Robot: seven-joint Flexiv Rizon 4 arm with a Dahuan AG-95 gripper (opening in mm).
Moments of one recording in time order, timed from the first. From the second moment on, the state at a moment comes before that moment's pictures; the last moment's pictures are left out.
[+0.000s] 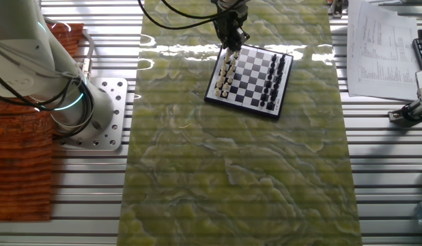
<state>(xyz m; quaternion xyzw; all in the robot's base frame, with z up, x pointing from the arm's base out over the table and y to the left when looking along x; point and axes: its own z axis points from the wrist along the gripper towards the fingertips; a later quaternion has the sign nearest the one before) 0.408 0.192 0.045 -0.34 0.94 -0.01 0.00</state>
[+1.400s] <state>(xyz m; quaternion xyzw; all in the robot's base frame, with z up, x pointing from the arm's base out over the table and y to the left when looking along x) 0.395 0.200 0.124 -0.23 0.97 -0.01 0.01</state>
